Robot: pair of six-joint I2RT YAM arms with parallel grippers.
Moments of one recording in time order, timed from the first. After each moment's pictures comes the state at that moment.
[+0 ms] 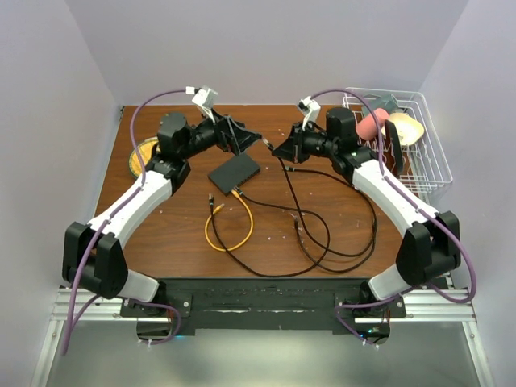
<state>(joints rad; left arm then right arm) -0.36 1.44 1.12 0.37 0.61 -0.49 0.39 1.53 1.28 -0.13 -0.63 0.29</state>
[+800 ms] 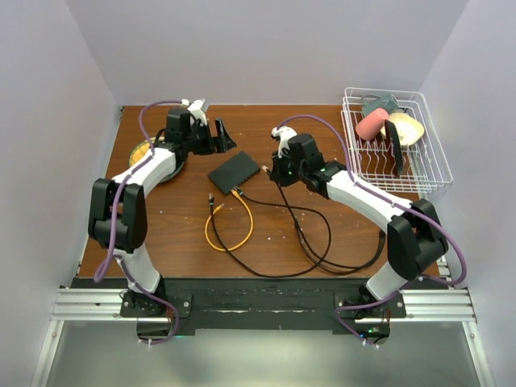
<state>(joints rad) -0.19 1.76 1.29 -0.06 0.40 -0.36 0.59 1.59 1.18 -0.23 -0.09 0.18</state>
